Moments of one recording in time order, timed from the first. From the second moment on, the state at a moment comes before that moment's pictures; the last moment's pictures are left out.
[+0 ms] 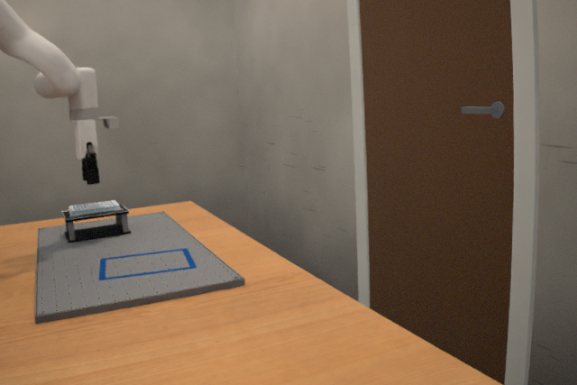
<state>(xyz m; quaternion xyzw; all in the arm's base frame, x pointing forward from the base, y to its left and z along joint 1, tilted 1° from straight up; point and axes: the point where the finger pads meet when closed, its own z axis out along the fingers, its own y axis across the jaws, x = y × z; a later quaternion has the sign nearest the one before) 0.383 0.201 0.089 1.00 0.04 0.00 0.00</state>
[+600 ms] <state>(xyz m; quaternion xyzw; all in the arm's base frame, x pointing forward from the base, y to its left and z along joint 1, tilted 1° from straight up) 0.383 0.201 0.110 1.00 0.04 0.00 0.00</state>
